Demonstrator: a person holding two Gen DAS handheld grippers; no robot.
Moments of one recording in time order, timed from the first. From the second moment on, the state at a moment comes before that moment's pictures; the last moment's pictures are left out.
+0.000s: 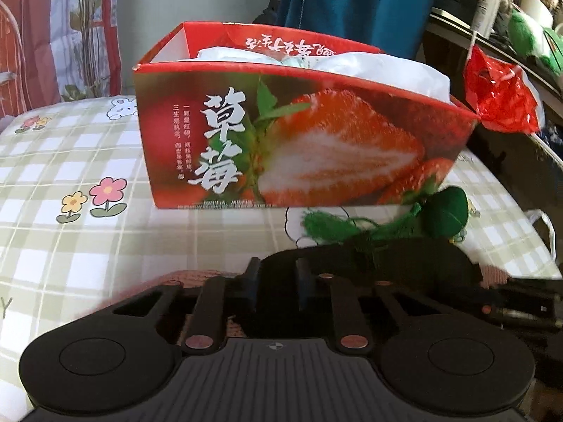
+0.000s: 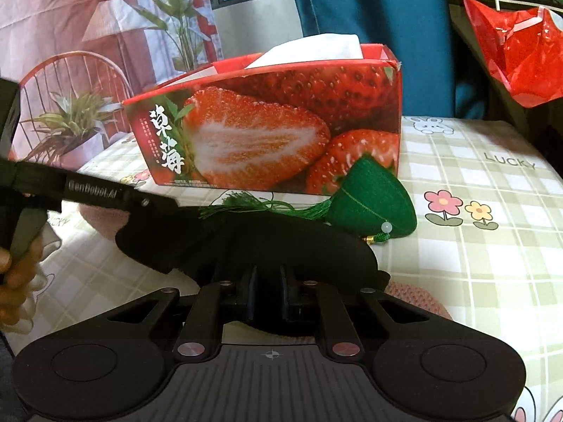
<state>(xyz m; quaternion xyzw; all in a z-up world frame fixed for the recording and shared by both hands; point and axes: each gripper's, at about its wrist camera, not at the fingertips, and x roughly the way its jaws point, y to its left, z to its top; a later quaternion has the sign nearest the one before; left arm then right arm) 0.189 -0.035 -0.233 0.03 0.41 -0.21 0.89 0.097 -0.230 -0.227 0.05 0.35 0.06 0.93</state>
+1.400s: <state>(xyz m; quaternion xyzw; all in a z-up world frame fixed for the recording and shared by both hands) 0.138 -0.031 -0.250 0.04 0.38 -0.23 0.89 0.075 -0.251 -0.211 0.10 0.30 0.01 0.95</state>
